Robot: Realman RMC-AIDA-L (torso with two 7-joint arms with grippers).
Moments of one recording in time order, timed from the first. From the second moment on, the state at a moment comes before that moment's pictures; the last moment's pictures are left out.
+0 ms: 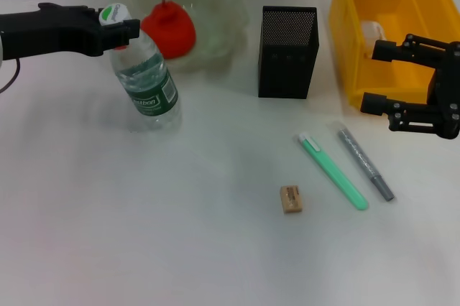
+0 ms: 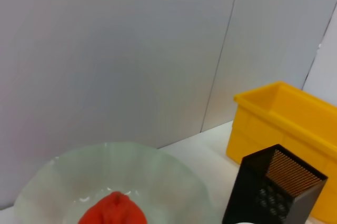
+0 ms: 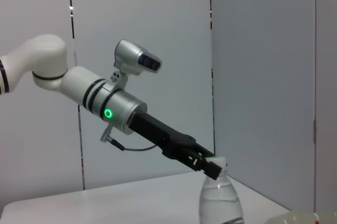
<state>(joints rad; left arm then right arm) -0.28 -2.07 1.17 1.45 2.01 1.19 -2.19 0.37 2.08 -0.67 -0.95 -1.76 -1.84 1.31</state>
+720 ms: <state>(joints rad) -0.28 -2.07 1.17 1.37 1.95 1.12 -2.07 0.37 2.08 -0.68 -0.95 -1.76 -1.84 1.31</state>
